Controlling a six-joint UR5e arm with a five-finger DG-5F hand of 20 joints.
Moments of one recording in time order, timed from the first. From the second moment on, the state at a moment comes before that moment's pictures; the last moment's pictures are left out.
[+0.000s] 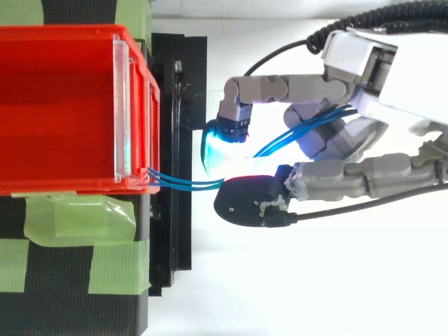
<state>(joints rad) 0.26 -1.91 -1.50 -3.00 -1.02 -0.41</state>
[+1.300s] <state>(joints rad) 0.30 -1.87 -1.50 -3.09 -1.03 -0.32</state>
